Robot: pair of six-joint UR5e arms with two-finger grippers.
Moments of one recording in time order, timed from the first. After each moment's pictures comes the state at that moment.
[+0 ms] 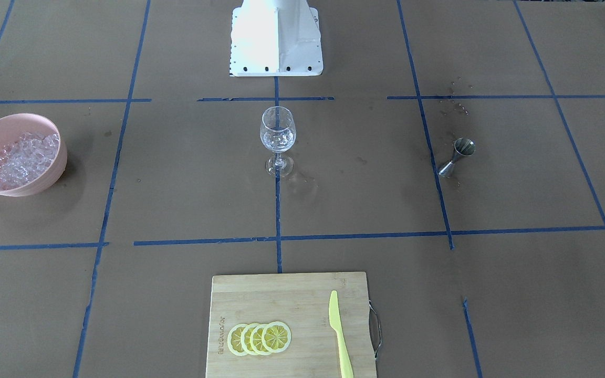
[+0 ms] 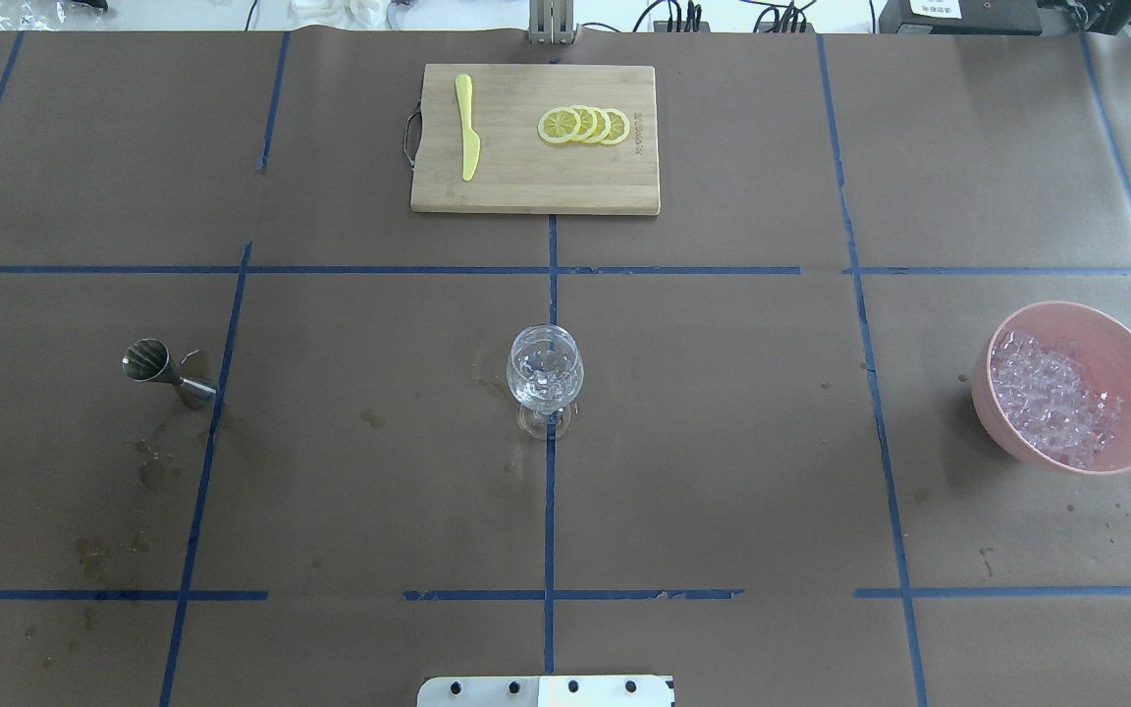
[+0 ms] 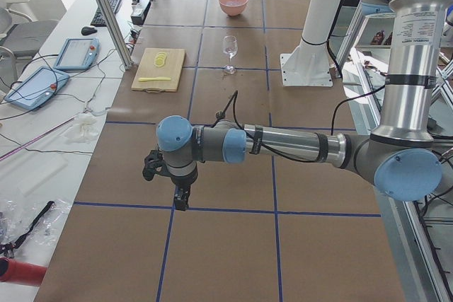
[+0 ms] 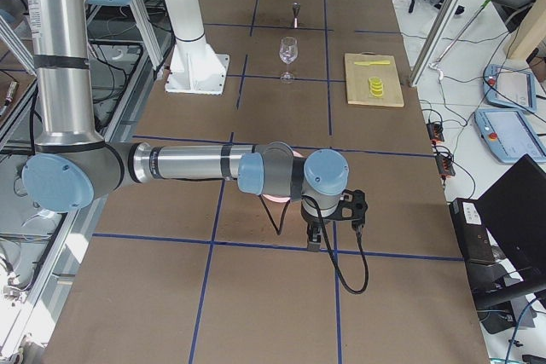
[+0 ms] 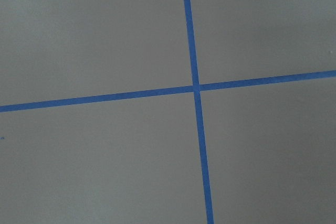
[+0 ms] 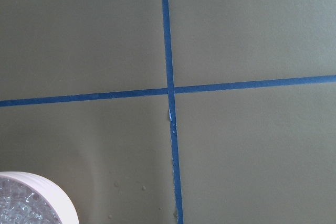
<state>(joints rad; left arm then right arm) -1.58 -1.61 -1.64 -1.50 -2.31 0.09 1.65 -1.55 1.64 -1.68 2.41 0.02</state>
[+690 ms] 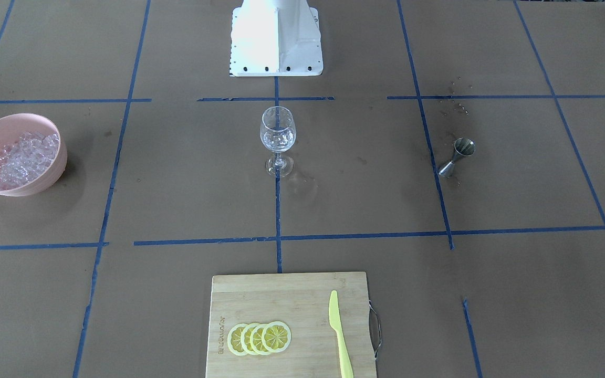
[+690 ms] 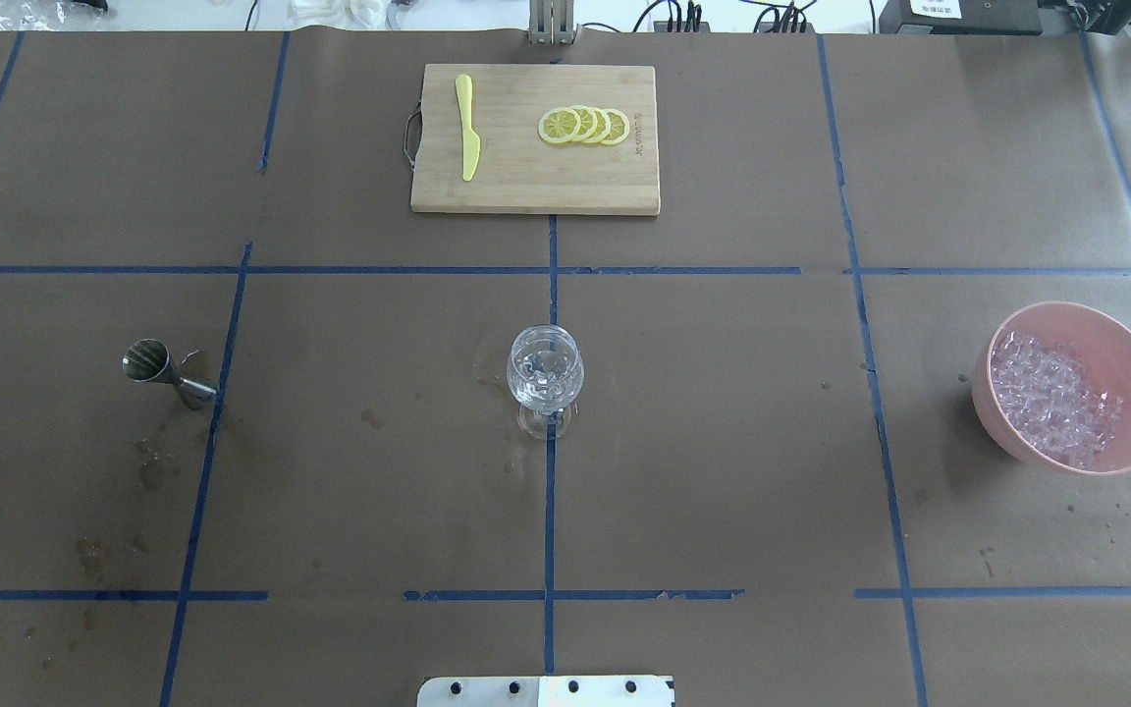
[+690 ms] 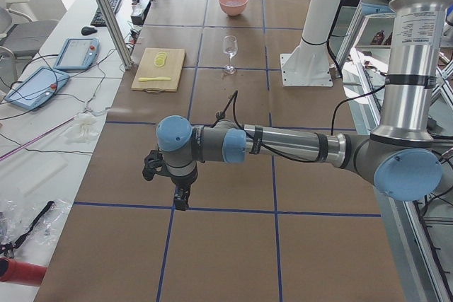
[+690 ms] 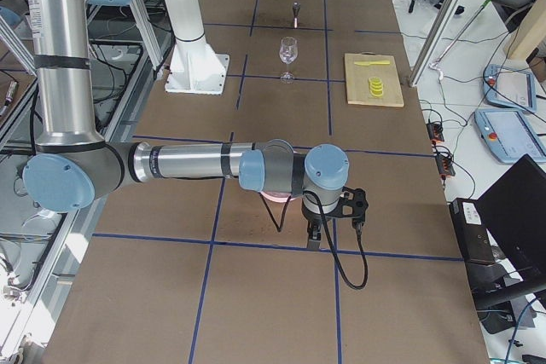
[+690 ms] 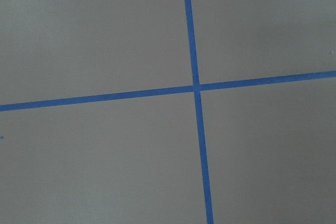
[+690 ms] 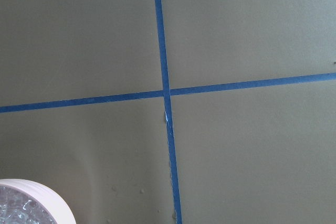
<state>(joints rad) -1.58 -1.61 -1.64 -1.50 -2.31 0.09 1.64 -1.55 1.64 -1.68 2.38 0.05</state>
